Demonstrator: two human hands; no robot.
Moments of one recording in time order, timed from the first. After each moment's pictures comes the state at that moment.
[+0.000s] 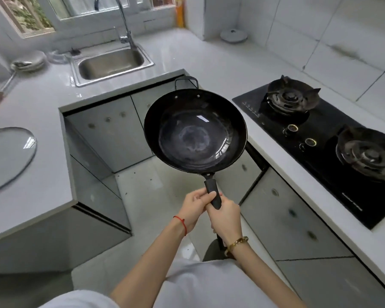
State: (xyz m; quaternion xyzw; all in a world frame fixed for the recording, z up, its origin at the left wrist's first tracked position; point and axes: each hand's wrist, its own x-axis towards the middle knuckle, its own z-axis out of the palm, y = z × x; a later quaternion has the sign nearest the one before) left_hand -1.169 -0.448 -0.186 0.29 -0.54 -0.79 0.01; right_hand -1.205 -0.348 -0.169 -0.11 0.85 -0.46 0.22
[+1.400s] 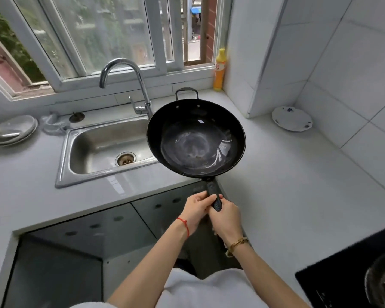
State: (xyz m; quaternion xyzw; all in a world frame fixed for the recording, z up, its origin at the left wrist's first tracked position) left_hand -1.642 -0.936 -0.166 0.34 -0.49 -0.79 0.10; right_hand -1.697 -0.849 -0.165 -0.22 0.85 -0.43 0.23
